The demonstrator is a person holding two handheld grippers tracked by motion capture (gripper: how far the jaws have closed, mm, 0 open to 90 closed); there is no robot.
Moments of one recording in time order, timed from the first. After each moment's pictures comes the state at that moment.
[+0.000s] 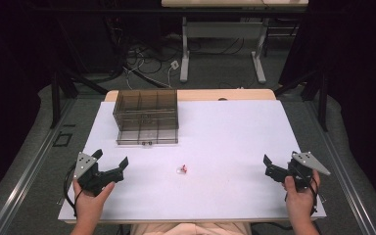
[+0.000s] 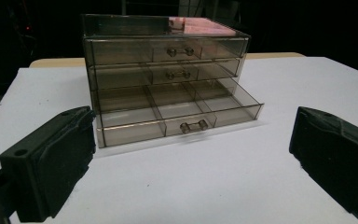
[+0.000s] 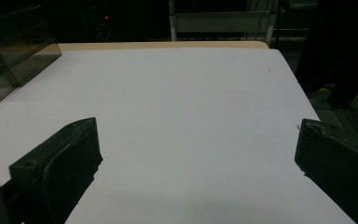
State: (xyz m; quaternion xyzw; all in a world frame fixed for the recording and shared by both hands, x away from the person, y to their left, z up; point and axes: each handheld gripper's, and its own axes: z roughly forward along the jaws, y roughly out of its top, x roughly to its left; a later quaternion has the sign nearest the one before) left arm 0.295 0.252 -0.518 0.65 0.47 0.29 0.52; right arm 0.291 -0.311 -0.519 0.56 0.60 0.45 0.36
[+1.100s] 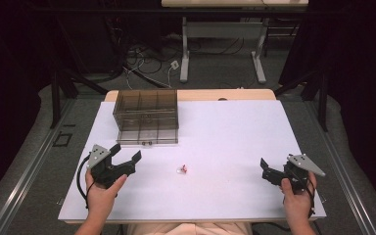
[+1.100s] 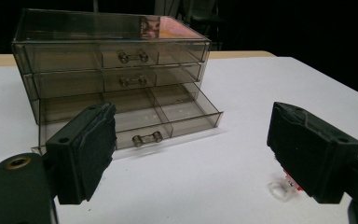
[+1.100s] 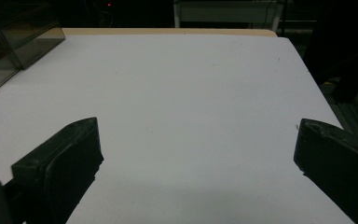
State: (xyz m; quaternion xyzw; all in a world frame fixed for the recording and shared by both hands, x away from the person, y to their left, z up) left arm 0.308 0.217 -0.499 0.67 0.47 0.24 0.53; right arm 0.289 -0.304 -0.525 0.56 0.61 0.44 0.35
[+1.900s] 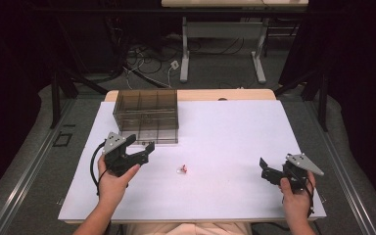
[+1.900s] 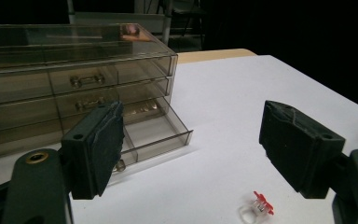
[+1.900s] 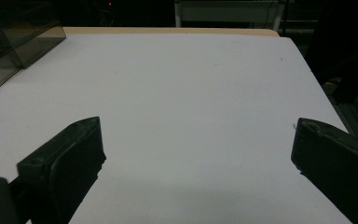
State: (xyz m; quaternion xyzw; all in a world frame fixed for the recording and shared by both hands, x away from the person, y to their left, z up) left arm 0.330 0.180 -0.474 0.69 0.44 0.21 0.53; right arm 0.291 -0.302 -0.526 0.55 0.62 0.44 0.35
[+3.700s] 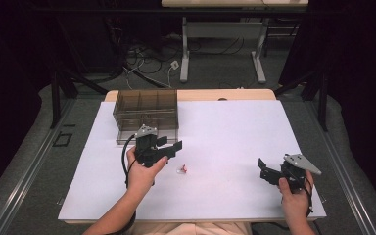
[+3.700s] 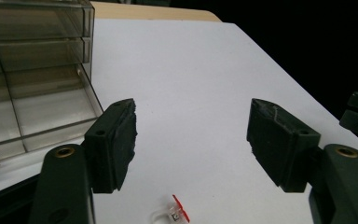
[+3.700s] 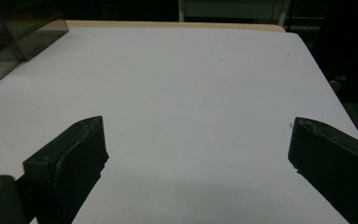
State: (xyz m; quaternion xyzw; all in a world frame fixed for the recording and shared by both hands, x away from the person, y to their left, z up) left arm 0.353 0.111 -0.471 0.72 0.48 0.08 0.50; right arm 0.291 -0.301 -0.528 0.56 0.64 0.42 0.33
